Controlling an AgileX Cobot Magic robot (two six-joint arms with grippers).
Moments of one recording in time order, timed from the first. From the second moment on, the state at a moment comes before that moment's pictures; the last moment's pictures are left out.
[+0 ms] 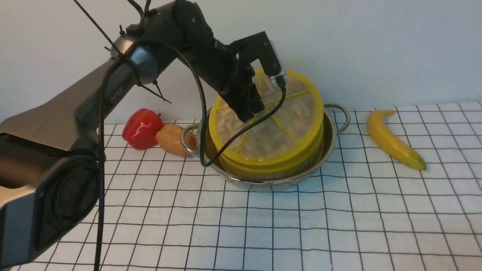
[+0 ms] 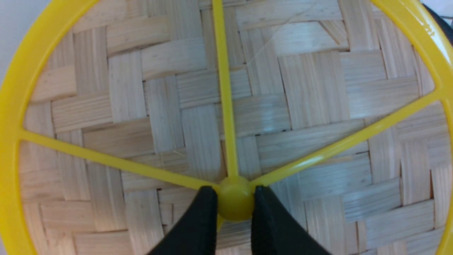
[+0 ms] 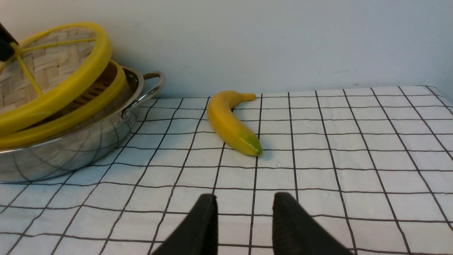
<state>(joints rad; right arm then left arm) 0.00 0.01 0.01 0.13 0.34 0.05 -0.34 2.29 -2.18 -0.38 1.07 1.11</state>
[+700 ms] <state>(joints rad) 0.00 0.01 0.01 0.13 0.34 0.05 -0.34 2.32 -2.18 -0.40 1.05 1.17</state>
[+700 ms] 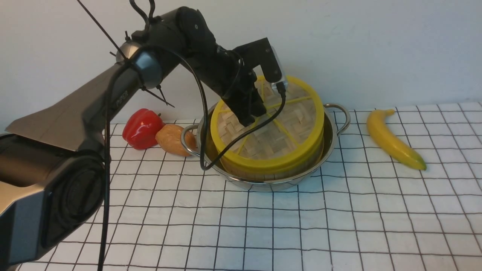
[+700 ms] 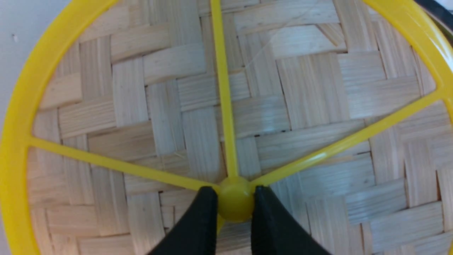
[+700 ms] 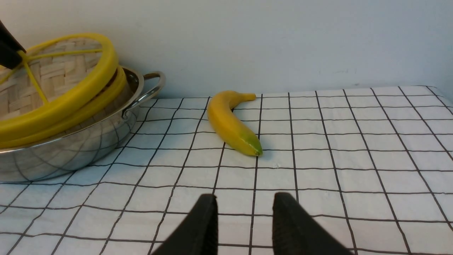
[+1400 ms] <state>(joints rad) 0.00 0.01 0.01 0.13 0.34 0.05 -0.34 2.35 -2.18 -0.45 0.95 1.18</state>
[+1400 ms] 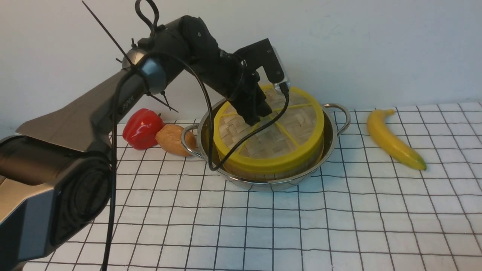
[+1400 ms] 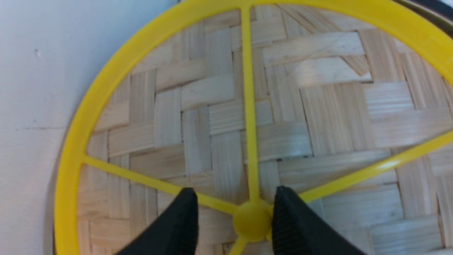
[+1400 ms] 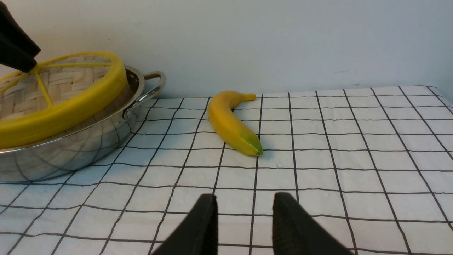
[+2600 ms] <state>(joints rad) 0.00 0.01 0.01 0.13 0.34 0.05 -0.26 1.83 -2.19 -0.28 1.08 0.45</state>
